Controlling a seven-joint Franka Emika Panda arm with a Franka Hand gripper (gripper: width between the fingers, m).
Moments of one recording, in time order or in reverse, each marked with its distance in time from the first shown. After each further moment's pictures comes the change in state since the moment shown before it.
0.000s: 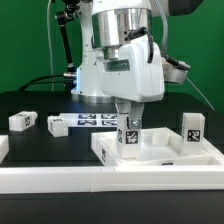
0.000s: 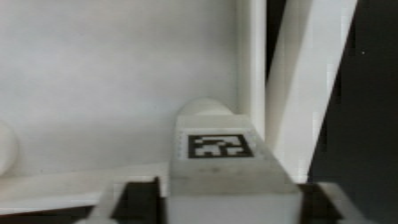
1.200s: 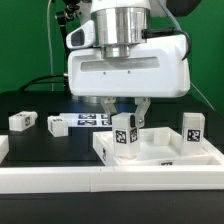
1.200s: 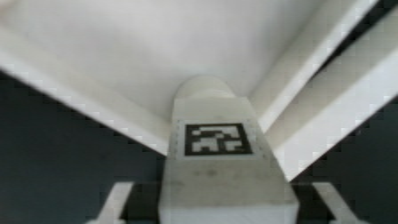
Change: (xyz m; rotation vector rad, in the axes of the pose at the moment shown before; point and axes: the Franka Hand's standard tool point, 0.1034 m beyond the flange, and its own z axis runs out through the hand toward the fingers) arm 0.008 0.001 -0.002 -0.009 0.020 -0.454
